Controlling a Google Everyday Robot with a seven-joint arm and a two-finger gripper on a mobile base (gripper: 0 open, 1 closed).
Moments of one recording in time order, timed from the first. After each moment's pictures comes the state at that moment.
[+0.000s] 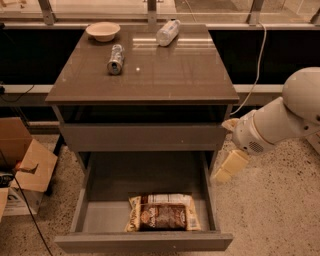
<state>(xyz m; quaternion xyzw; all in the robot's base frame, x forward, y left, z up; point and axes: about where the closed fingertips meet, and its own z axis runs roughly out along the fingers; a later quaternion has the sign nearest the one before) 0.488 -0.171 0.778 -0.55 0.79 0.12 0.24</state>
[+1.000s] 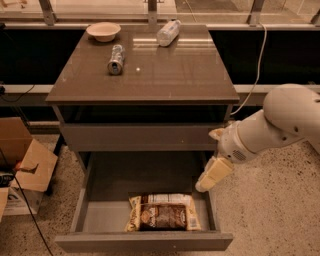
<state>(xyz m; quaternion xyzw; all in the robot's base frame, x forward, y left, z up) 0.488 -0.141 0.744 -0.54 0.79 0.15 0.24</state>
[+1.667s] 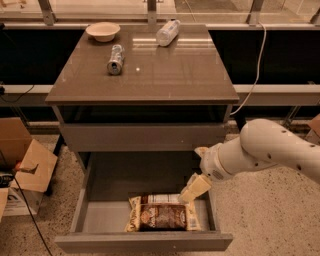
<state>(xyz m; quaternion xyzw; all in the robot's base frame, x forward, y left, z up) 0.492 -0.103 0.668 -0.51 0.79 0.19 0.26</state>
